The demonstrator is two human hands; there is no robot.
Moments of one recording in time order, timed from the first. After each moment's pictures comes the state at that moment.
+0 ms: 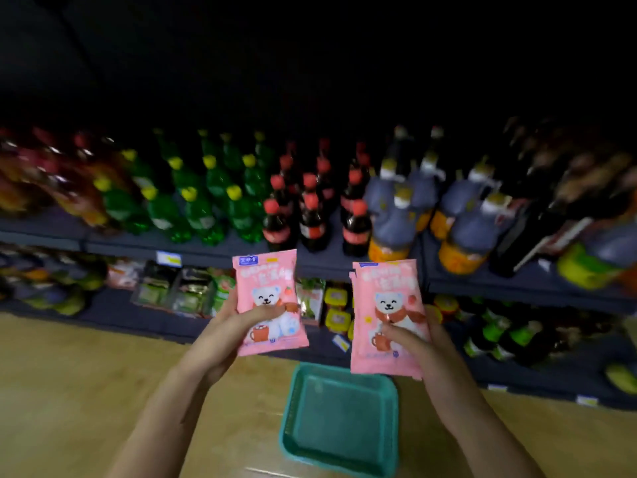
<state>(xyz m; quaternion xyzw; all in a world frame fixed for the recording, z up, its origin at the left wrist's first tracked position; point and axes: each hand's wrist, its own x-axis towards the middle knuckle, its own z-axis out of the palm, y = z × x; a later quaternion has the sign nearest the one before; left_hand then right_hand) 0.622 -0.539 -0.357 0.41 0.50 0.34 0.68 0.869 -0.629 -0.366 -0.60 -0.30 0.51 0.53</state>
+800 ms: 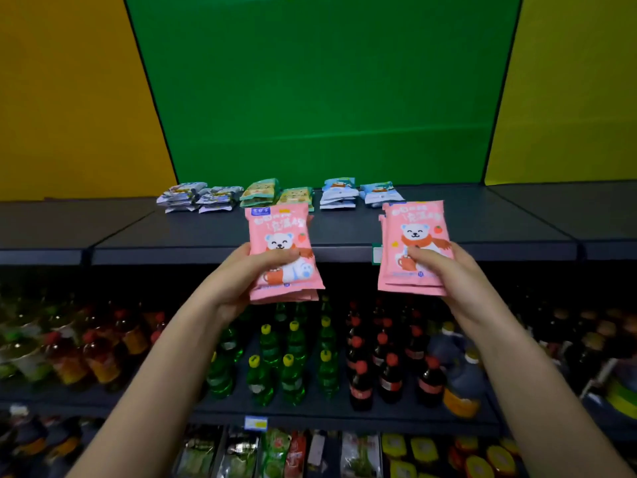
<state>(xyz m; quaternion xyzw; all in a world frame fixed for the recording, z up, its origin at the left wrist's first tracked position) 0.463 -0.400 0.001 0.57 0.37 0.39 0.62 0.718 -0.482 -0.027 -0.51 -0.36 0.40 0.67</state>
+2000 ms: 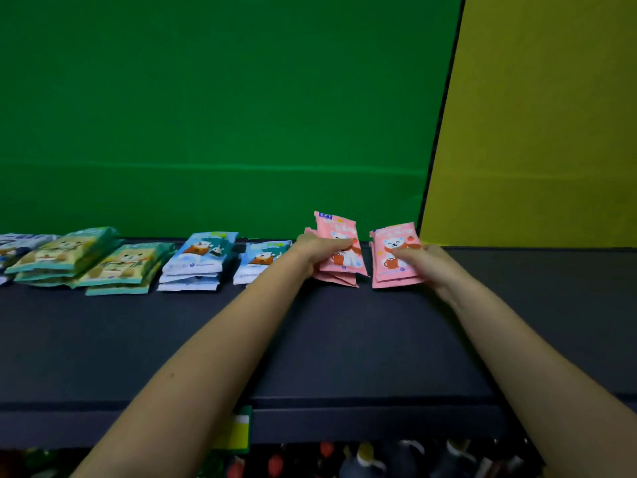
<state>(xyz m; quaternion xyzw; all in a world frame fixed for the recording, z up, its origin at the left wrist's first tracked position) 0.851 -0.167 0.023 0.61 0.46 0.28 0.59 1.018 -0.255 0.005 -0.70 -0.37 0.32 0.52</state>
